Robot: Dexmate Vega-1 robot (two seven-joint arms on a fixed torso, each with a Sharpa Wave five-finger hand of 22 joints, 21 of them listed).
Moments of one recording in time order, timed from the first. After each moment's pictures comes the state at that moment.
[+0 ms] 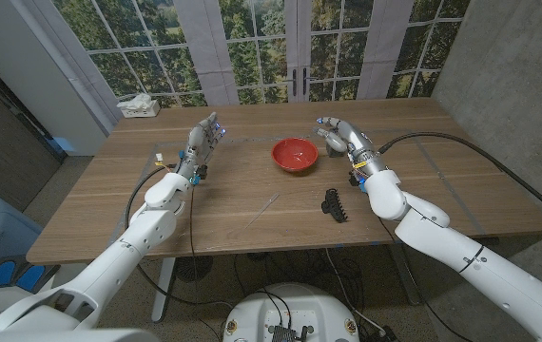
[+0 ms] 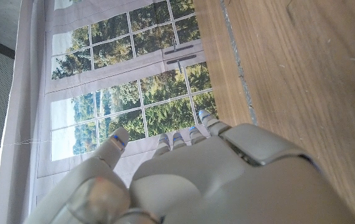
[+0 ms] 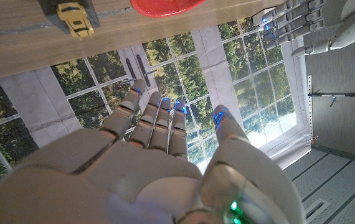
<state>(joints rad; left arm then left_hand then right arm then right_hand) 0.87 0.51 0.34 -1.32 -0.71 -0.35 -0.11 0.05 0.08 0.69 0.10 0.23 -0.09 -0.09 0.18 0.17 -0.17 -0.10 0.19 0.17 -0.17 -0.03 0.18 0.17 -0.03 -0.03 0.21 0.17 -0.97 -0.72 -0.56 -1.99 -0.27 -0.21 -0.35 0.47 0.17 0.49 -0.16 0.24 0.44 0.01 0.20 0.18 0.38 0.01 0.22 0.20 0.29 -0.03 0.32 0.37 0.42 0.08 0.24 0.18</state>
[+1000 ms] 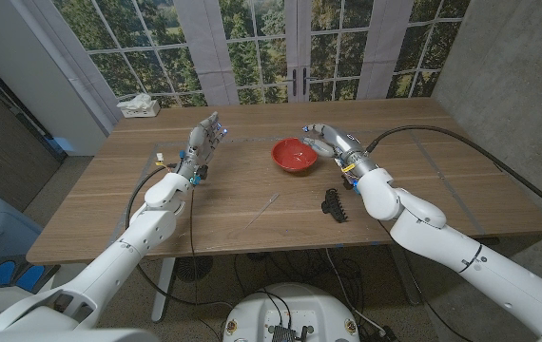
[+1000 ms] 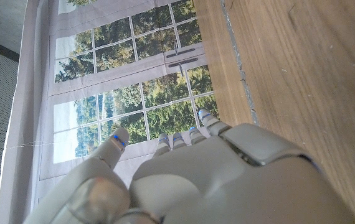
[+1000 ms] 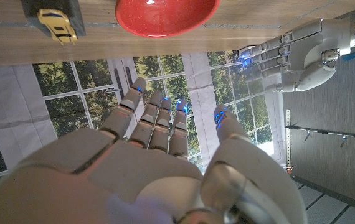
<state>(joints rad) 0.87 0.52 0.34 -1.33 -0.71 -0.35 -0.12 0.05 0.08 0.69 0.10 0.23 -0.09 -0.09 0.18 0.17 -0.16 -0.10 0.19 0.17 -0.17 -0.03 0.18 0.17 -0.03 -0.03 0.21 0.17 -0.94 -0.75 -0.63 -2.08 -0.40 -0.33 -0.22 0.48 0.16 0.49 -0.16 0.24 0.44 0.00 0.20 0.18 0.39 0.00 0.22 0.20 0.29 -0.03 0.32 0.38 0.42 0.07 0.24 0.18</state>
